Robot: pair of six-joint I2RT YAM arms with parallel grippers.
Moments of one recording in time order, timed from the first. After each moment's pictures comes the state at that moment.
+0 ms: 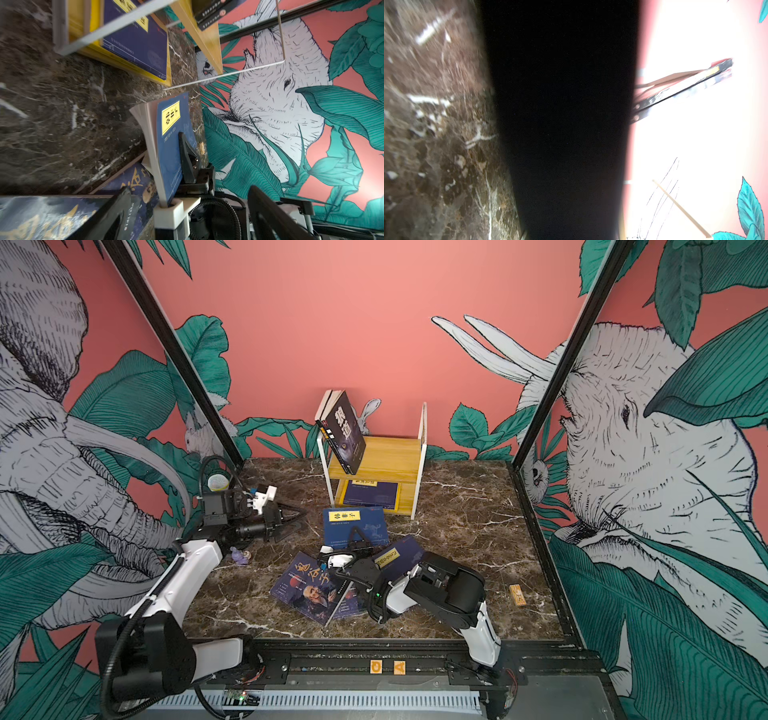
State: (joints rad) left arm 0.09 1.21 0.88 -0.39 1.11 -0.54; right arm 1.09 2.01 0.82 1.24 0.81 -1.44
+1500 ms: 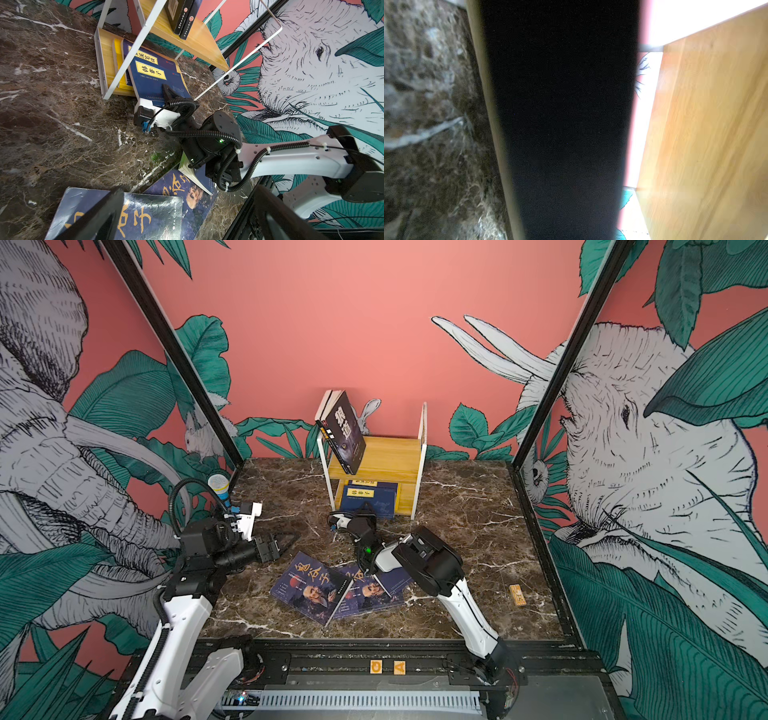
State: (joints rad) left arm 0.09 0.81 0.67 -0.39 0.92 -0.30; right arm 0.85 2.30 1.27 0.86 0.79 -1.43
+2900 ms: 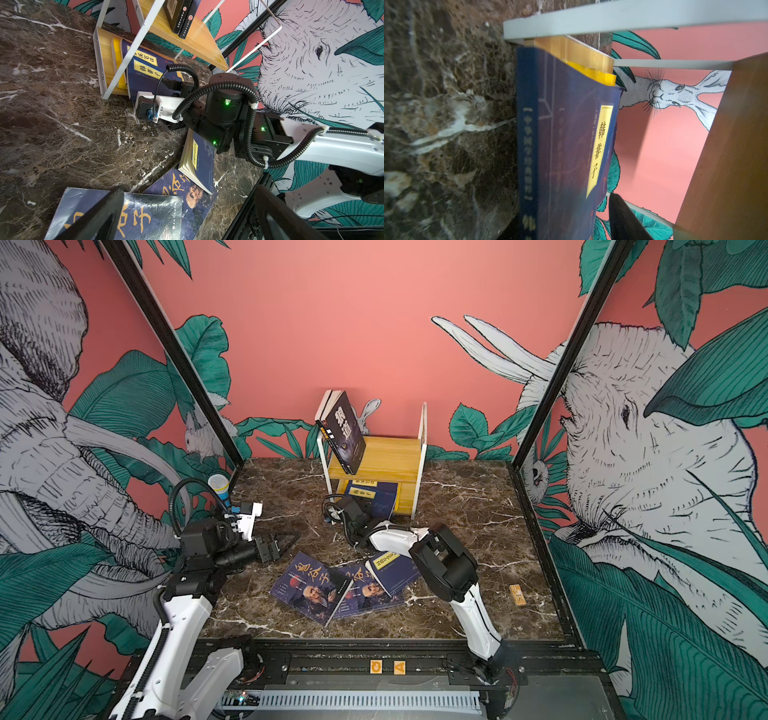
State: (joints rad) left arm 0.08 0.81 0.67 -0.39 0.93 -0.30; right arm 0.84 2.16 1.52 -0.01 0.60 -1.09
